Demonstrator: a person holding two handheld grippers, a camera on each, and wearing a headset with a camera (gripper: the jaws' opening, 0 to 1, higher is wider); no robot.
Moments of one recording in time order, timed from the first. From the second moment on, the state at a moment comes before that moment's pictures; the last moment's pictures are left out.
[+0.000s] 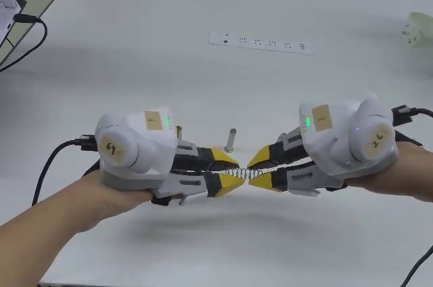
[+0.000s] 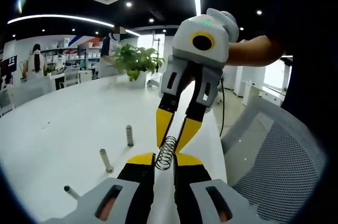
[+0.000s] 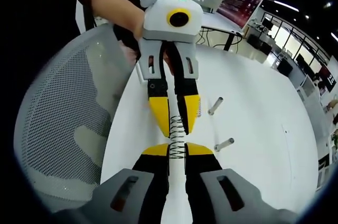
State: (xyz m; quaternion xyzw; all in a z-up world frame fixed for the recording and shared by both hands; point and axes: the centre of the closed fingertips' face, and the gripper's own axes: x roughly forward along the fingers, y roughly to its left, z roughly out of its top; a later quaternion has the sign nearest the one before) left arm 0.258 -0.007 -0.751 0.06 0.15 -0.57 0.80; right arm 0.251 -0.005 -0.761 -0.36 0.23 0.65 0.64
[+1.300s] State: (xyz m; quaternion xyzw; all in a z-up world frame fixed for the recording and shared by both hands) left arm 0.248 -0.002 -0.747 0.06 0.16 -0.59 0.79; right arm 0.246 -0.010 -0.760 -0.34 0.23 0.64 0.64
